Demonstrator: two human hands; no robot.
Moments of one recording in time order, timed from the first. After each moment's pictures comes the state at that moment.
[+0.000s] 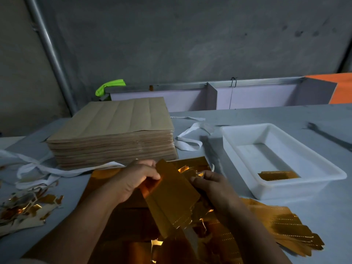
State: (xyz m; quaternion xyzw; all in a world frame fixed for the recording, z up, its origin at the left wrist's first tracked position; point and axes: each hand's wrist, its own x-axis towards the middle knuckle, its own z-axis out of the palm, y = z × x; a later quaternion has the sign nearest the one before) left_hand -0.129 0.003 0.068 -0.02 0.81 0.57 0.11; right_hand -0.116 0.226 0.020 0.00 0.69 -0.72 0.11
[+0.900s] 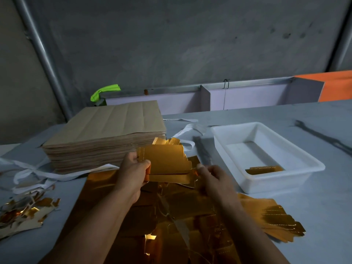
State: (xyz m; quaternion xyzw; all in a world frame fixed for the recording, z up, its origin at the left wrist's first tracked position) left_hand -0.125 0.040 0.061 -0.15 0.71 0.68 -0.09; right_hand -0.094 0.238 0.029 0.08 0.77 -0.64 -0.02
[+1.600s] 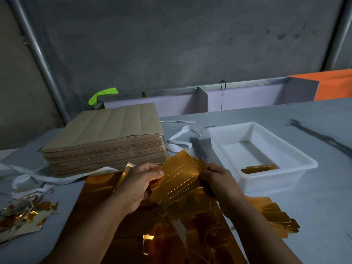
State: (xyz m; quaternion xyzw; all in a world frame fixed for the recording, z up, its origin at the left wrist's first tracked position) left_hand -0.098 0.046 0.068 -0.07 0.75 0.65 0.10; right_hand -0.091 0.258 0.048 0.08 0.72 -0.69 0.05
